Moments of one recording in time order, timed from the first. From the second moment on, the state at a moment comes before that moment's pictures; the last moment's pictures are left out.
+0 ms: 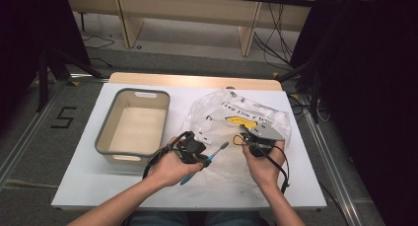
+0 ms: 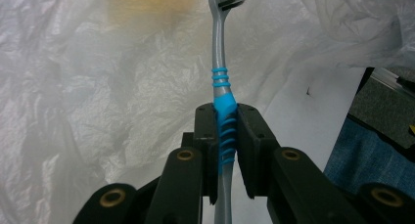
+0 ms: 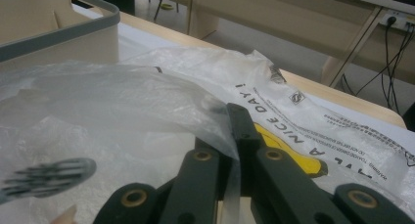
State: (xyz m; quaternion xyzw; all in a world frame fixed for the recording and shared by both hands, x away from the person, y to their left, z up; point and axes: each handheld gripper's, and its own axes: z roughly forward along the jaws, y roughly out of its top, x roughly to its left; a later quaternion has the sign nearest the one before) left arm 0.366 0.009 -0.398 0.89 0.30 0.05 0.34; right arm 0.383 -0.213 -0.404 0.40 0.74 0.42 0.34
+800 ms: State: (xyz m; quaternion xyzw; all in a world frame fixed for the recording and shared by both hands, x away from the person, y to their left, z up) left arm 0.379 -0.004 -0.404 0.90 0.30 0.05 0.32; right arm 0.383 -0.214 -0.403 0.40 0.74 0.42 0.34
